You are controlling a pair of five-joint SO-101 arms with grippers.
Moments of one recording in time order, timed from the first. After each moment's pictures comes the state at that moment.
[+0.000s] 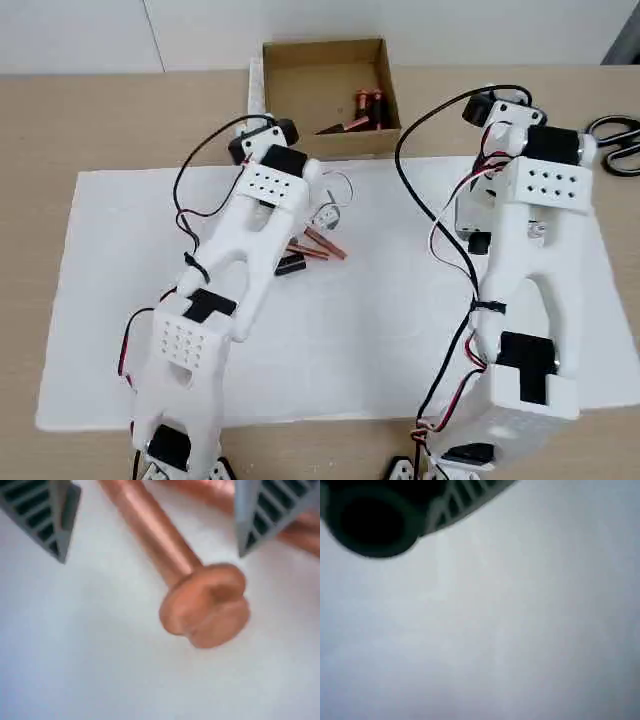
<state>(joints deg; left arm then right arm) 18.3 40.4 -28.5 85.1 51.6 7.0 8.5 -16.2 98.3 3.9</state>
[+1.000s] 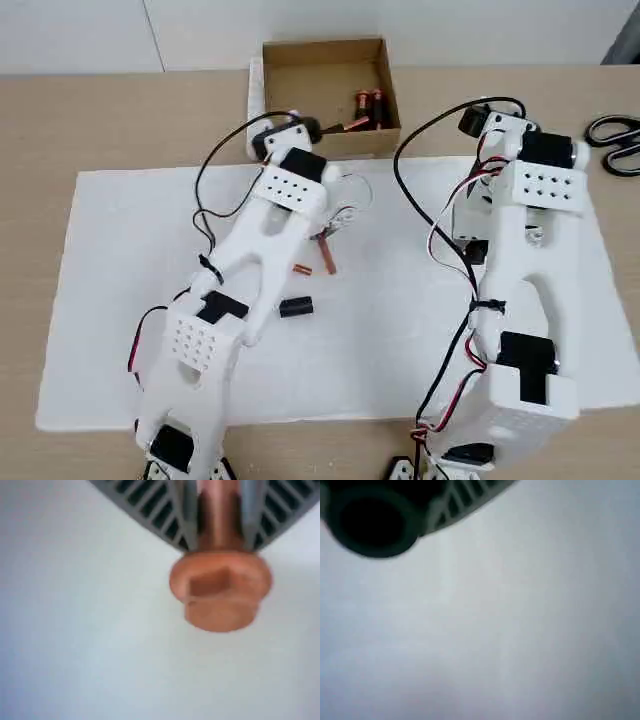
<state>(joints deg) 22.3 41.6 -34.2 84.4 49.3 7.0 8.4 -12.0 97.0 3.9</state>
